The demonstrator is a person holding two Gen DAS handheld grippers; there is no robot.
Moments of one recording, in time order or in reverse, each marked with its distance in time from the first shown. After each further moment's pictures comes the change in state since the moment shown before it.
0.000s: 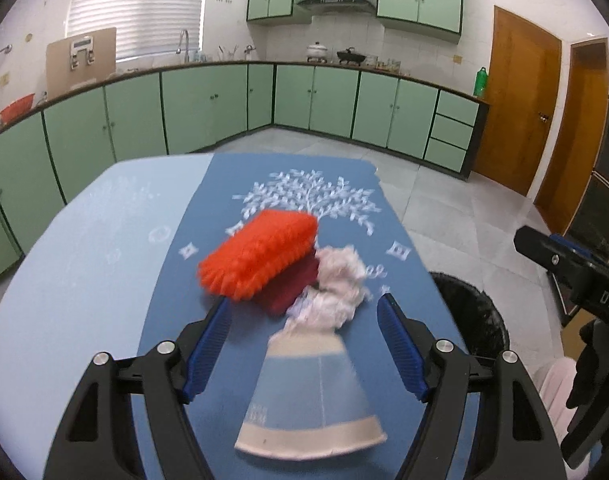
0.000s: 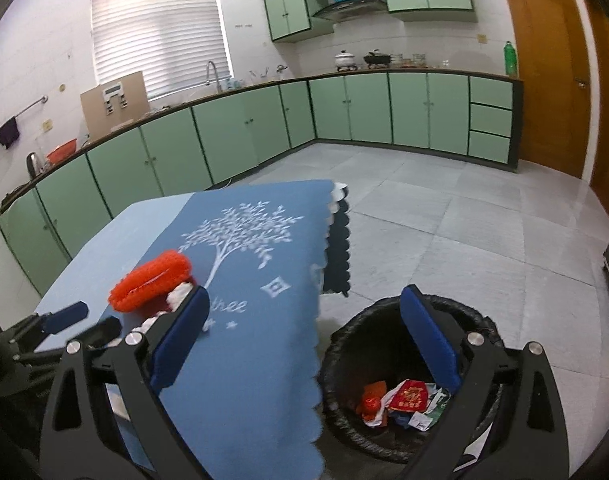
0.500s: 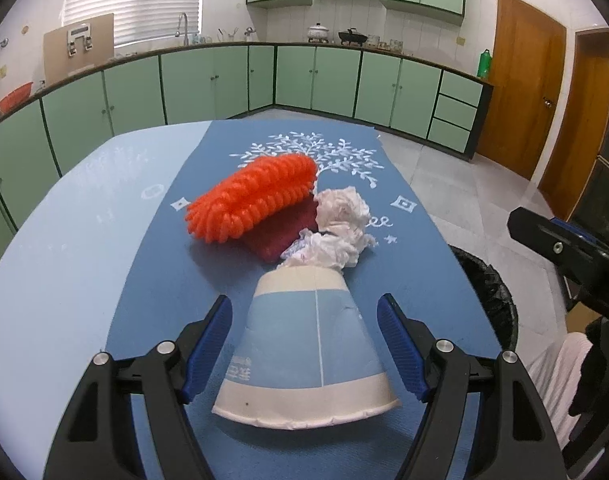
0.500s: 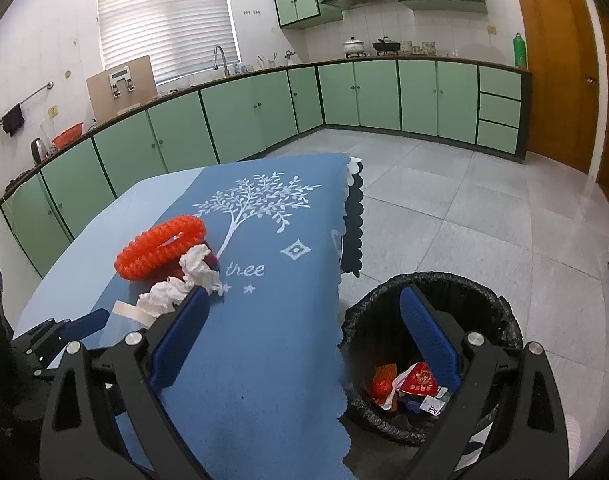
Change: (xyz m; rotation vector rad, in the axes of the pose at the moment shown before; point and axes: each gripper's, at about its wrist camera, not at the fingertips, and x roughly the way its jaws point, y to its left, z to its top) left arm 0.014 -0.005 -0.031 0.005 0.067 0.017; right arm 0.011 0.008 -0.026 -0.016 0.041 0.012
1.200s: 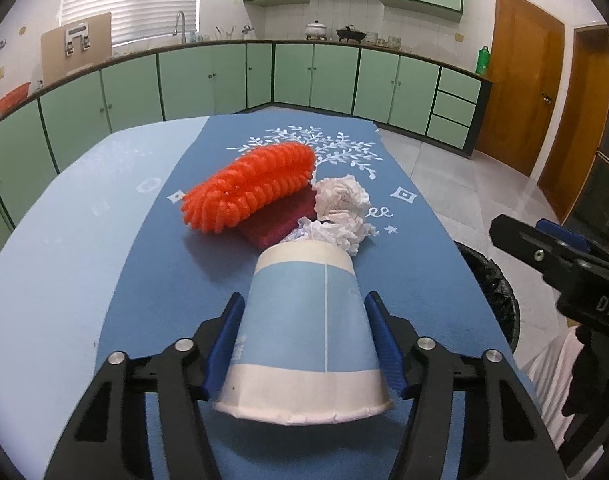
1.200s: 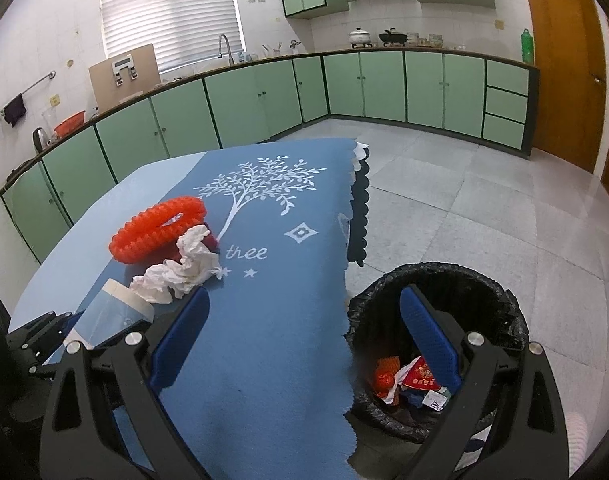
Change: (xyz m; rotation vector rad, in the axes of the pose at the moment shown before) left arm -0.002 0.000 -0.004 0.005 -0.002 -0.011; right arm 0.010 0.004 -0.006 -0.020 0.034 0.015
